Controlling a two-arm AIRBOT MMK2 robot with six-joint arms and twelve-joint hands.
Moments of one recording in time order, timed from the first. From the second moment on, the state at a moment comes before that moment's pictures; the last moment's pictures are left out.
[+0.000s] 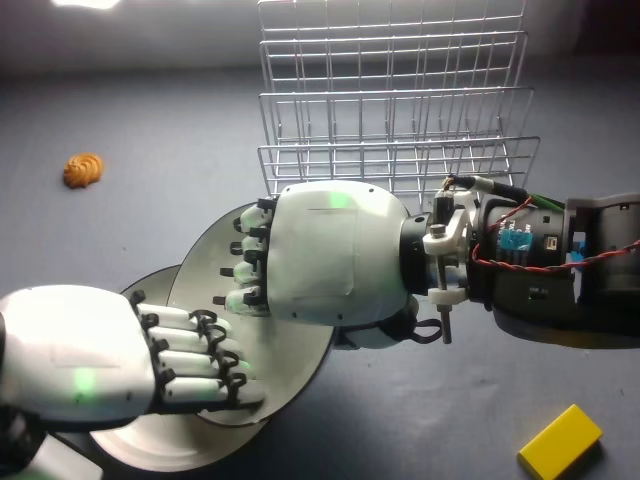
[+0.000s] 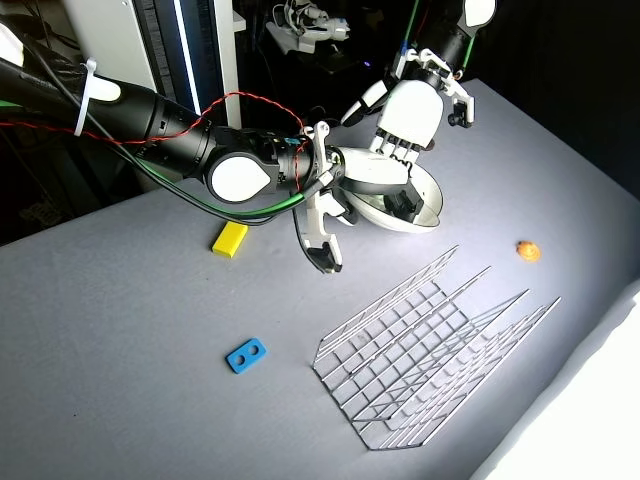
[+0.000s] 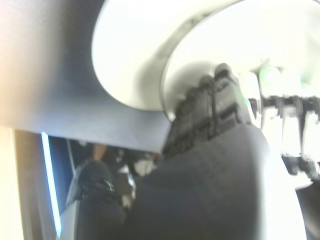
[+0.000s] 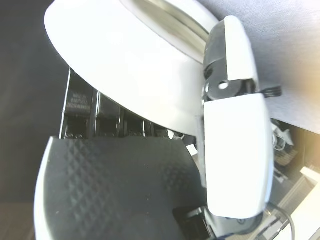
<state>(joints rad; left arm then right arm) 0.87 -0.73 0.91 1.38 -0.50 -0.04 -0.42 -1.37 1.11 -0.44 0.42 -1.24</state>
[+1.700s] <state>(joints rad) 0.88 -0.66 1.22 1.26 -0.66 -0.03 -0.18 -1.00 0.77 -0.16 0.34 -1.18</state>
